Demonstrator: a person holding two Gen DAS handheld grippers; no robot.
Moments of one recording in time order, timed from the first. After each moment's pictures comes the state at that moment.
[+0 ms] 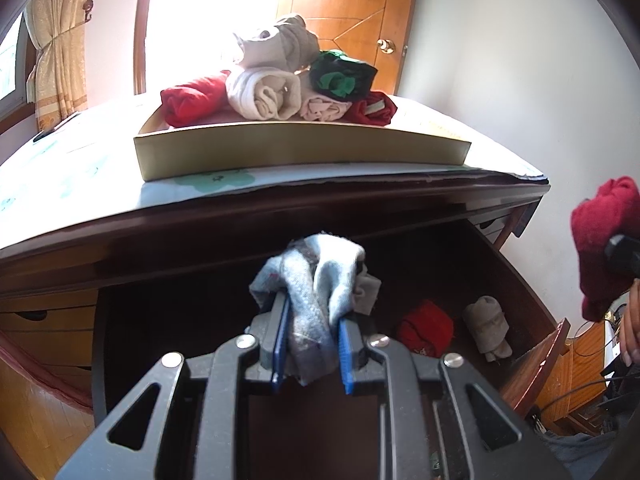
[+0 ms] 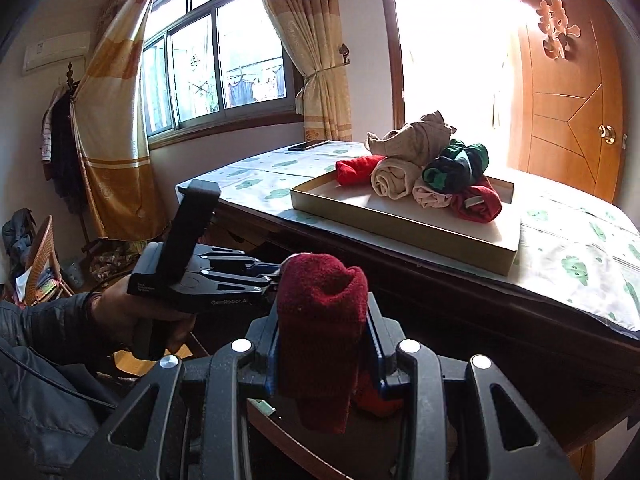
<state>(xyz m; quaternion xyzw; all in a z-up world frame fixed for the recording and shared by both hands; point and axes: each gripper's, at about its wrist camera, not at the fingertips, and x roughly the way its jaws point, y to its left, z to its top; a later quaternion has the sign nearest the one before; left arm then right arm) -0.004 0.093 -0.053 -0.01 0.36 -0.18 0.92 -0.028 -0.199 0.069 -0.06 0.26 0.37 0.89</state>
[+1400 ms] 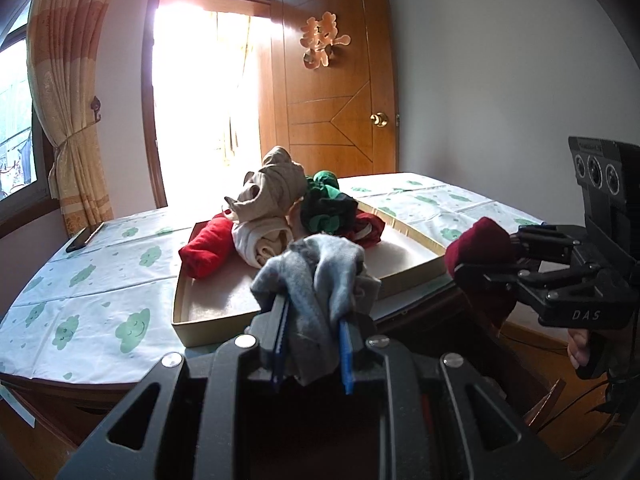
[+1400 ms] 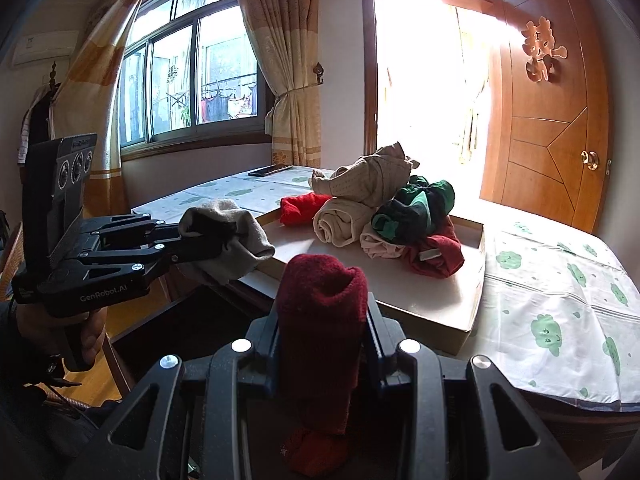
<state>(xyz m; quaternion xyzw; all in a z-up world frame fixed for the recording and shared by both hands) -0.011 0.066 0.042 0.06 0.21 -0.15 0.96 0.044 -0.203 0.089 -0.08 0.22 0.33 0.91</state>
